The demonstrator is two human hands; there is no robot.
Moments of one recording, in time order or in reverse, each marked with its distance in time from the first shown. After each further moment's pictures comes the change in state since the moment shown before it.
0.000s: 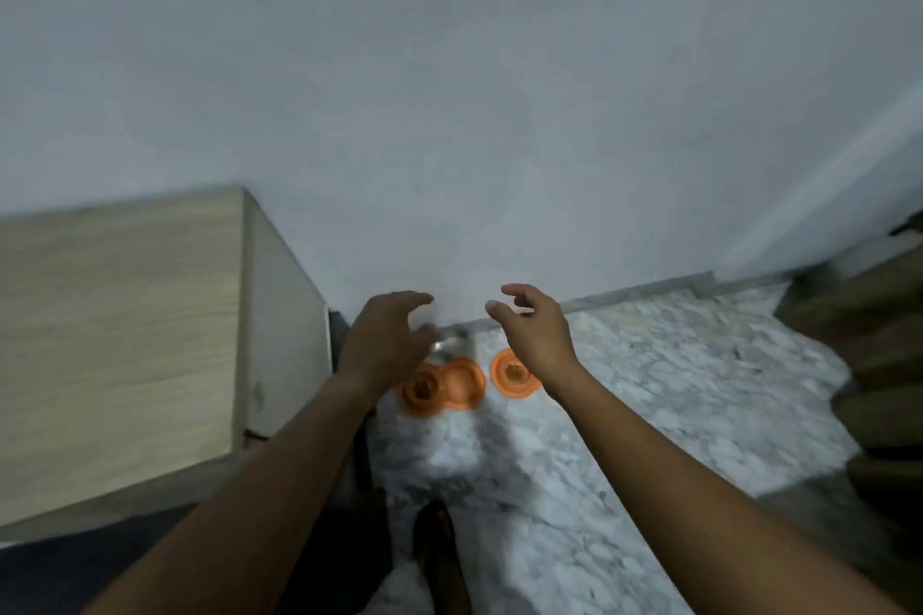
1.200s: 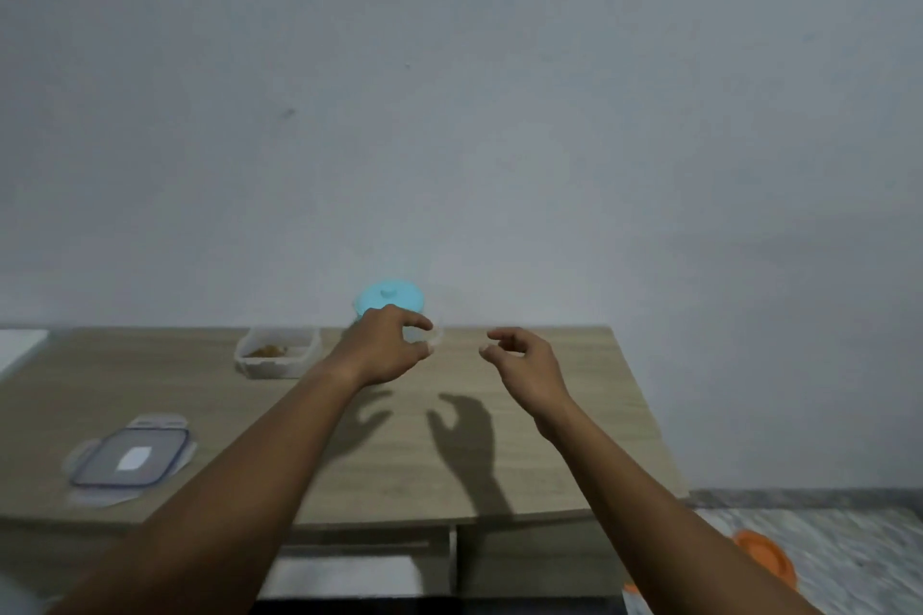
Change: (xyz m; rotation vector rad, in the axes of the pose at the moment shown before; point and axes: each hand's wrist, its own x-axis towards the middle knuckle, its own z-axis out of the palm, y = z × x) left_hand -0.264 -0.306 -0.512 0.125 0.272 0.005; right_hand -0.315 -0.297 0.445 0.115 -0.152 -0.398
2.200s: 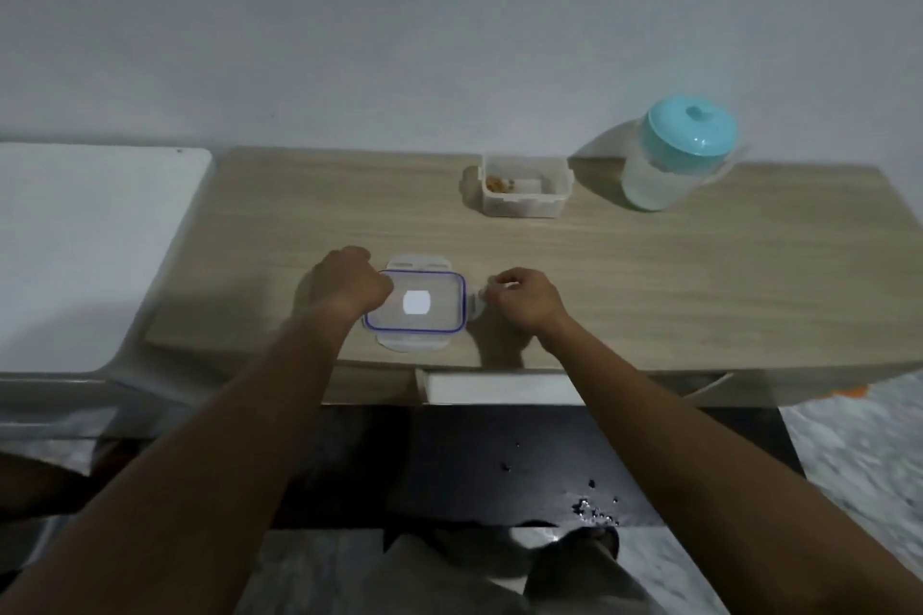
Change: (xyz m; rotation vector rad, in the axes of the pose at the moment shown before) left_hand -0.032 -0.496 -0.102 -0.025 -0.082 -0.528; right_hand -0.032 0.039 0.466 -0.356 -0.192 0.335
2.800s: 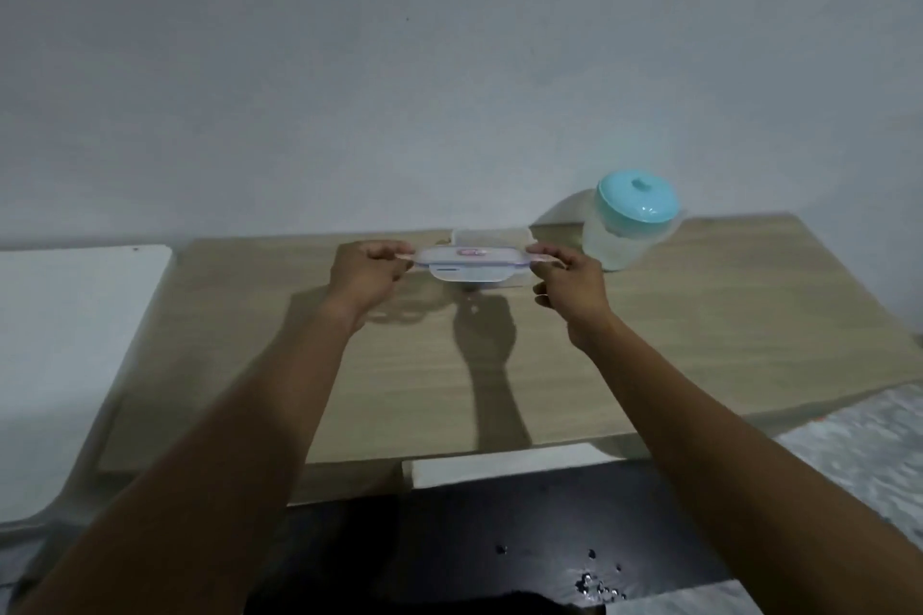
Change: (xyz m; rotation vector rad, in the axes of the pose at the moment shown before) left_hand 0.043 0.077 -0.039 -0.857 -0.131 0.171; right_hand 0.010 -0.063 -0.075 0.509 0.335 -0.107
